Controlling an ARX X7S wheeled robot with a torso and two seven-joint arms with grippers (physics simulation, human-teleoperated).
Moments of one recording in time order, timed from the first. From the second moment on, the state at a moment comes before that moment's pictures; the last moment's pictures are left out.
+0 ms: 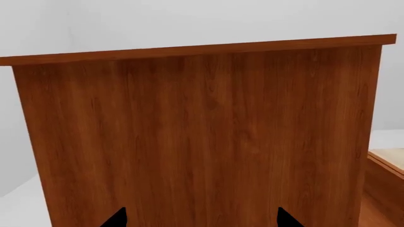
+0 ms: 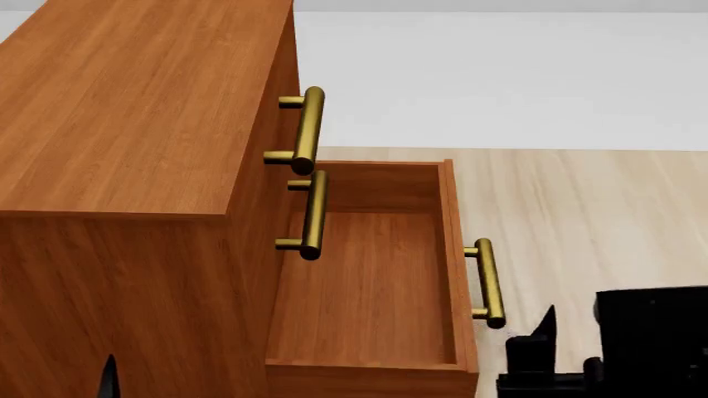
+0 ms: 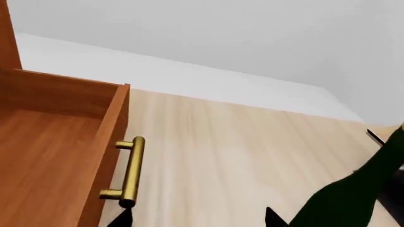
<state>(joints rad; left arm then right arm) 0.15 -0.31 0.19 0.63 -0.20 -0.31 -0.37 0.34 0.43 0.05 -0.55 0.31 1.12 0.16</state>
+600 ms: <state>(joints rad) 0.15 -0.32 0.19 0.62 -0.21 -0.30 -0.38 0.34 0.57 0.24 -0.46 0.40 1.38 0.07</state>
